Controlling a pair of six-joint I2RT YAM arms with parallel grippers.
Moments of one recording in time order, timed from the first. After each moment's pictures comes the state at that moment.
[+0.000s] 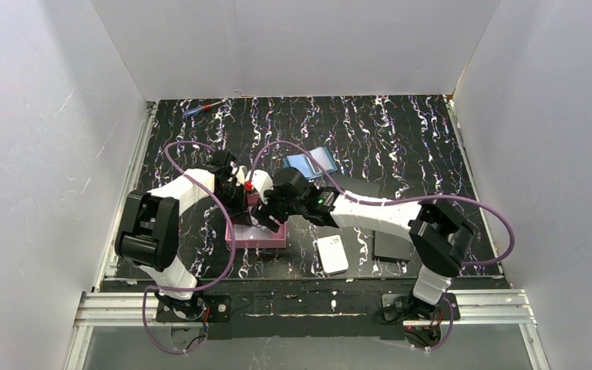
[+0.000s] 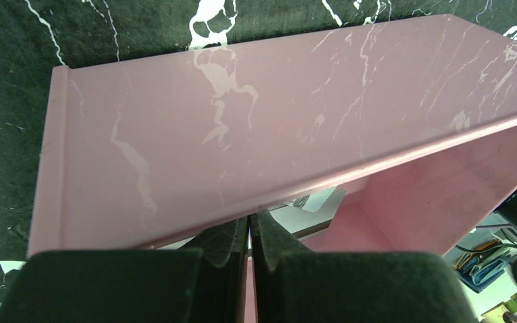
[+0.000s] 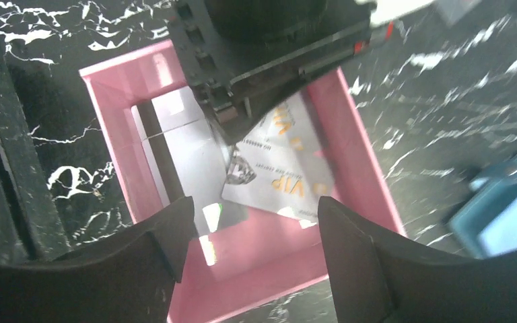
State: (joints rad) left arm -0.26 1.65 0.96 -0.71 0.37 -0.32; right arm 1.07 1.74 1.18 -0.08 -0.12 -0.07
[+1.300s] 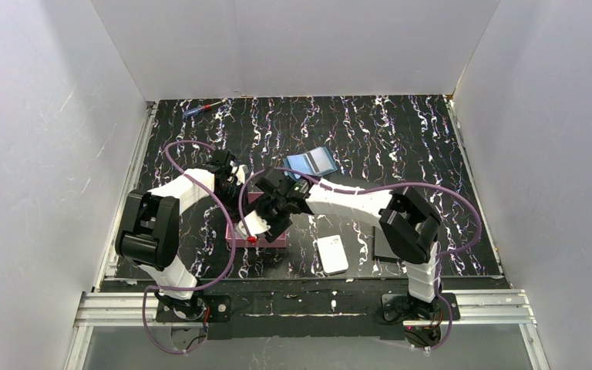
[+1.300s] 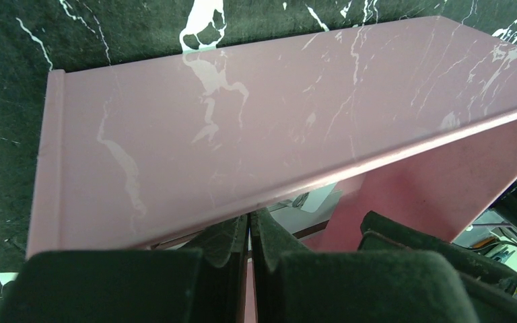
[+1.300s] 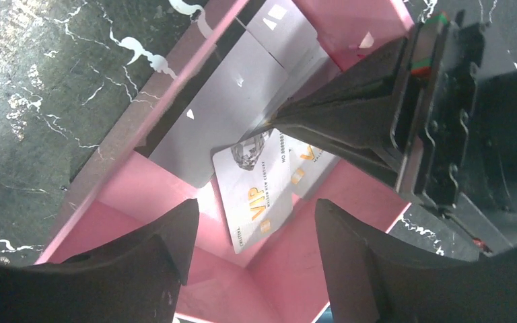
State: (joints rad) left arm -0.26 1.65 0.96 -0.69 0.39 -0.31; right arm 1.06 1.94 1.46 -0.54 -0.35 -1.29
